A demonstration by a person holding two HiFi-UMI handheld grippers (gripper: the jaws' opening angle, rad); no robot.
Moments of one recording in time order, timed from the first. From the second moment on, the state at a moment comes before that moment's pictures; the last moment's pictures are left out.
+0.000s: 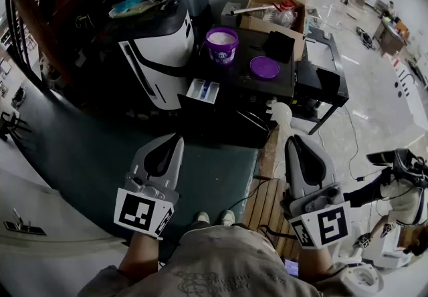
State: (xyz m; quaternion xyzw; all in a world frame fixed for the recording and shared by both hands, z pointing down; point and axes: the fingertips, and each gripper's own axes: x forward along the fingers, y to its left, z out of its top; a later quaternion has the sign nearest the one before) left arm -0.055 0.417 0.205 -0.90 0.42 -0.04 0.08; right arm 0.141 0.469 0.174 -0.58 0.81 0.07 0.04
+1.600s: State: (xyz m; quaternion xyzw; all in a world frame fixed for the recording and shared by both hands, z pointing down) left arm -0.019 0.342 0.225 -0.91 0.40 -0.05 0.07; right arm 0.161 0.391 0.206 -0.58 0.82 0.04 0.02
